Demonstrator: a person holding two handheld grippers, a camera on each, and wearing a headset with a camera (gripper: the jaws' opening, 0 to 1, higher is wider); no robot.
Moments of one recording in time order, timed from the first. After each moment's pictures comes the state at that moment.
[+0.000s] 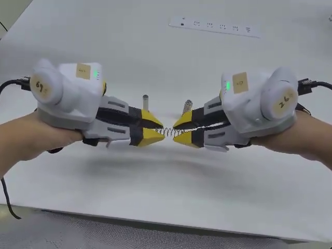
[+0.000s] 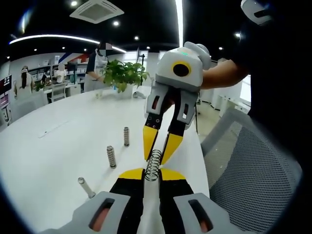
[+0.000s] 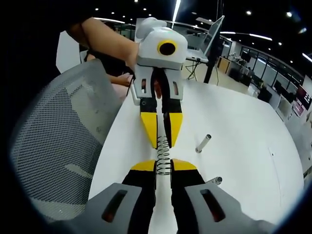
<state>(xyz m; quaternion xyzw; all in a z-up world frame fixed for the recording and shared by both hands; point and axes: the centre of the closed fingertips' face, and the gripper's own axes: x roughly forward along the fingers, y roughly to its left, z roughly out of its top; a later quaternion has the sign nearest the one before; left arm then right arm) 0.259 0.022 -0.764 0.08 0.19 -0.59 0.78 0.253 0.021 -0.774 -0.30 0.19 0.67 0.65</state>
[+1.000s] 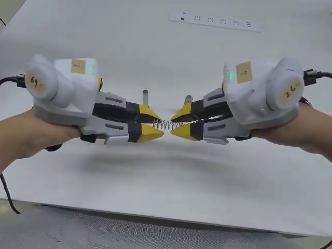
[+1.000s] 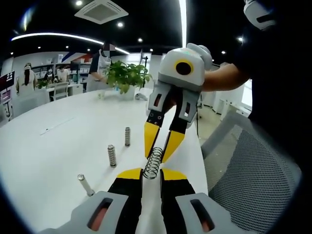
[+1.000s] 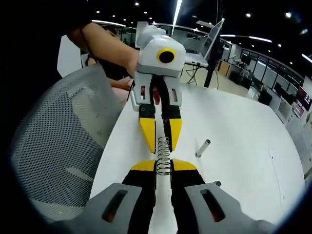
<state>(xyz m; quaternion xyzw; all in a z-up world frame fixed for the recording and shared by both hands) 0.259 0.025 -0.763 0.06 0.19 -0.58 0.79 0.251 0.027 -0.766 -0.28 0.18 0.68 0.65</state>
